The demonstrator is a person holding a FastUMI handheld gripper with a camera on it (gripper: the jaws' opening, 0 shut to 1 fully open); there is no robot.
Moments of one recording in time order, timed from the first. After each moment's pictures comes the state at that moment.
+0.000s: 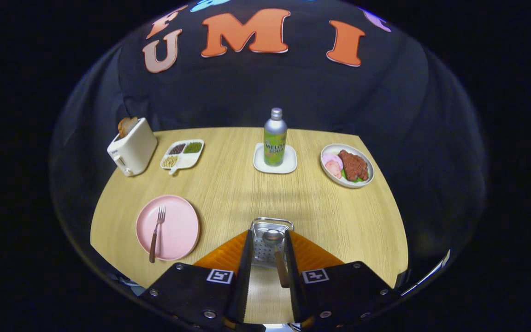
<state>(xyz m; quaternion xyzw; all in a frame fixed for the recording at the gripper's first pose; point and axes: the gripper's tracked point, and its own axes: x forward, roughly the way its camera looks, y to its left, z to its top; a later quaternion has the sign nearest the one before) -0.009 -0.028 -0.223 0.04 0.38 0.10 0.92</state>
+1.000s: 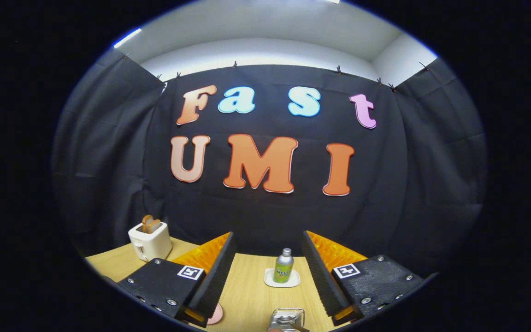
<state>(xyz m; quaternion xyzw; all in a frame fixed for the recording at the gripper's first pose) -0.001 0.014 -0.015 0.06 -0.03 0.08 0.99</state>
